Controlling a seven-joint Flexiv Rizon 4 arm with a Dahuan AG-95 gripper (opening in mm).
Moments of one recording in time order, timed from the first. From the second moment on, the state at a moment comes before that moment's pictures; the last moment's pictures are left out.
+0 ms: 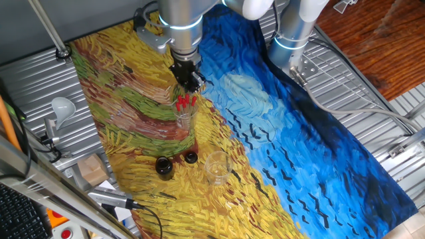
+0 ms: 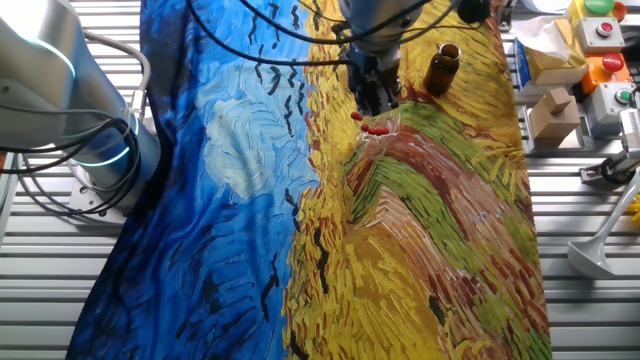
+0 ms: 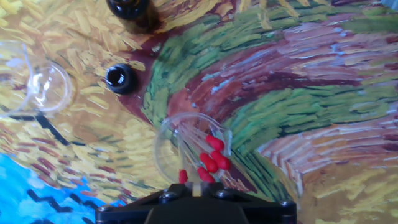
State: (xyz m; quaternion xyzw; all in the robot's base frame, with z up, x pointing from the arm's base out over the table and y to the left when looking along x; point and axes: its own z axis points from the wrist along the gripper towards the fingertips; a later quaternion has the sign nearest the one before) arm 0.435 0.050 0.160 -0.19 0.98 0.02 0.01
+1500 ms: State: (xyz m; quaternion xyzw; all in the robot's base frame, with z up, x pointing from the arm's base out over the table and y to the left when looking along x) arm 0.422 0.053 0.136 -0.19 0.98 0.04 0.01
